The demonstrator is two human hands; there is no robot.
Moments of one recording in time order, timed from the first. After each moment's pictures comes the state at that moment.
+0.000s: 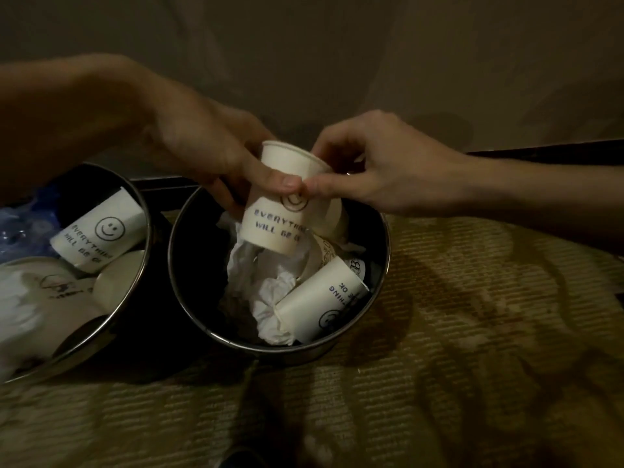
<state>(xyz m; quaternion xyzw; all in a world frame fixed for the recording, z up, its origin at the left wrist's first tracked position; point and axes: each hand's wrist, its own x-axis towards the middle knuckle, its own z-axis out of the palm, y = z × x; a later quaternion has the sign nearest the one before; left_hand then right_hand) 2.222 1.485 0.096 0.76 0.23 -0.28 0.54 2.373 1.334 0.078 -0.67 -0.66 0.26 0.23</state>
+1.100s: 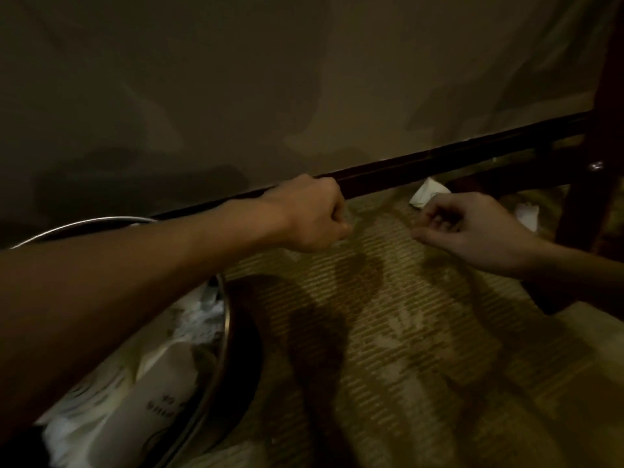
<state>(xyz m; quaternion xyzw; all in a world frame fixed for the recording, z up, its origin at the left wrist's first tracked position) 2.434 1.376 0.016 0.96 0.13 -0.11 0.24 2.568 1.172 0.003 -0.86 -0.39 0.19 0.25</state>
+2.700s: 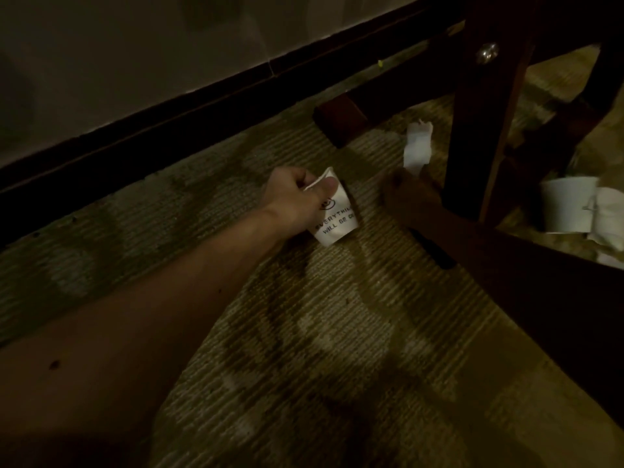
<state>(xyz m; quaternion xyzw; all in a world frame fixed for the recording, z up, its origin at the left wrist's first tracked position) 2.666 1.228 -0.157 0.73 0.28 -0.05 0.62 2.785 1.059 -0.201 -0.98 -0.07 0.15 0.12</state>
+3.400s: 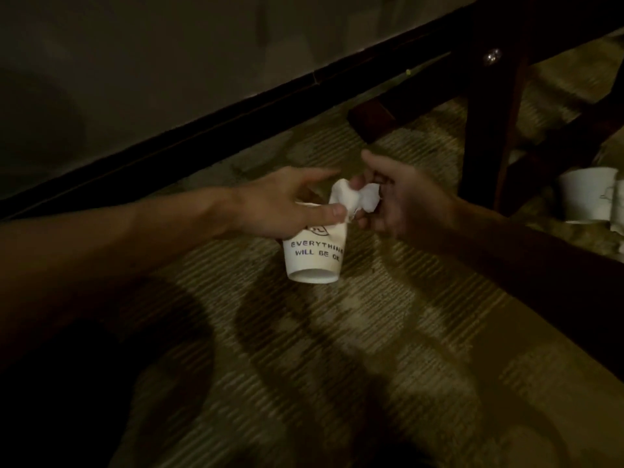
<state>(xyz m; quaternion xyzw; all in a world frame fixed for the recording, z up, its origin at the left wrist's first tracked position) 2.574 1.266 -0.073 0.84 0.08 -0.24 0.49 2.658 1.095 -0.084 -0.64 0.01 0.44 0.63</state>
